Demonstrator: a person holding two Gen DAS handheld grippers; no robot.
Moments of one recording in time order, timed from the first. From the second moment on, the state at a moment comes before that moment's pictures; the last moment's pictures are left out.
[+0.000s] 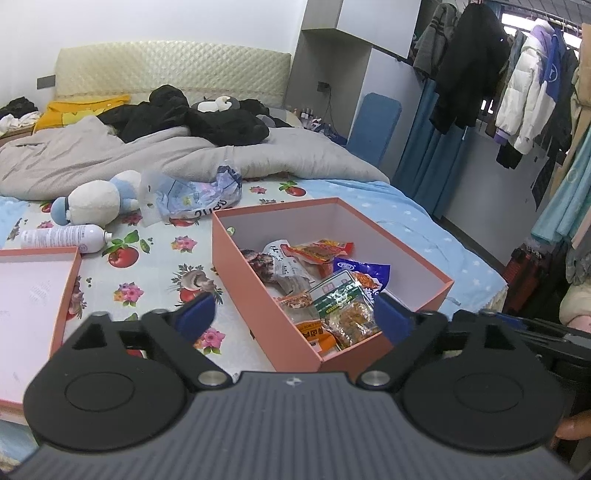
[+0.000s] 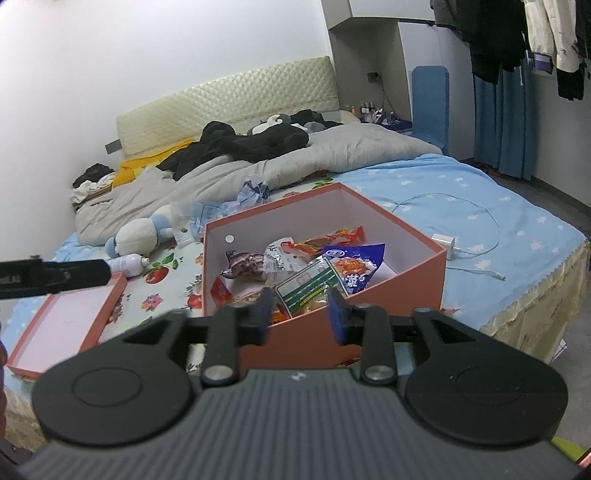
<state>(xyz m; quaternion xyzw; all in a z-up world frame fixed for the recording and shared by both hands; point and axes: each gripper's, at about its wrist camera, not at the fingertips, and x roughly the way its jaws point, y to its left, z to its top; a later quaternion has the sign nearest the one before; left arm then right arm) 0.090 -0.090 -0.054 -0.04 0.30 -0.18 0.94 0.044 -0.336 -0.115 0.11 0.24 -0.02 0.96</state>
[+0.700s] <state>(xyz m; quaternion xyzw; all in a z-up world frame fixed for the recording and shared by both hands) 0.089 -0.085 -0.052 -0.03 0.29 -0.15 0.94 0.041 -0.334 -0.114 0.11 0.23 -0.02 0.97</state>
